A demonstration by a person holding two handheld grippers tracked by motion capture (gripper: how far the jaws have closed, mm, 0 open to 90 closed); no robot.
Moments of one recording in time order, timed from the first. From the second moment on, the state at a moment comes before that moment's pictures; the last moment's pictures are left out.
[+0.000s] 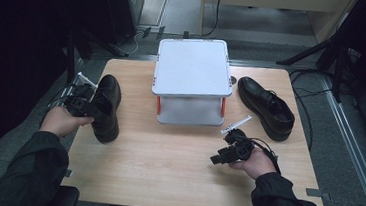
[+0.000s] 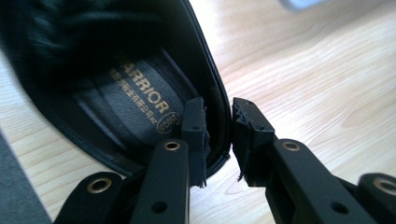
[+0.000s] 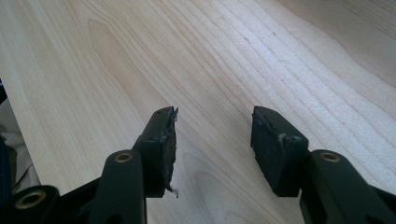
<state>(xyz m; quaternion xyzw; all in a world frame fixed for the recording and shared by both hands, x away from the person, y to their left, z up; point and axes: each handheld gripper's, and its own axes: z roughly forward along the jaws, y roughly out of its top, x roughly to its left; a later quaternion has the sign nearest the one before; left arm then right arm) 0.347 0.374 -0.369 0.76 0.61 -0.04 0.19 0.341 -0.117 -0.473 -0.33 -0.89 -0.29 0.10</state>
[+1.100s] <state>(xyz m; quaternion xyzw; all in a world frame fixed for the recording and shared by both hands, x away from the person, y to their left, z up) 0.370 0.433 -0.404 0.67 0.72 -0.03 0.17 0.340 -0.119 -0.475 -0.33 -0.89 -0.28 0.11</state>
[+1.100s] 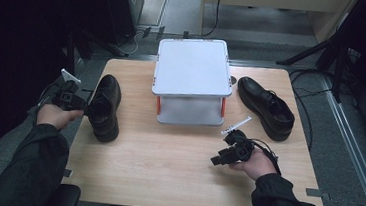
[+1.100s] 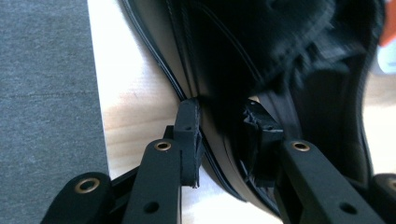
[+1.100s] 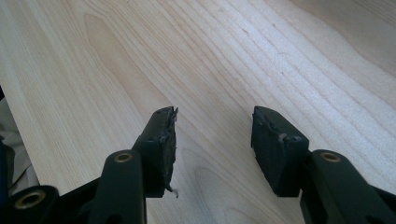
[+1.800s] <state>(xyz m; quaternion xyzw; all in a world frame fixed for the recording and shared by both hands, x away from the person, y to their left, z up) 0.385 0.440 -0.403 0.64 0.76 -0.05 0.15 0.338 -0.123 -0.476 -0.34 -0.89 -0.28 0.10</state>
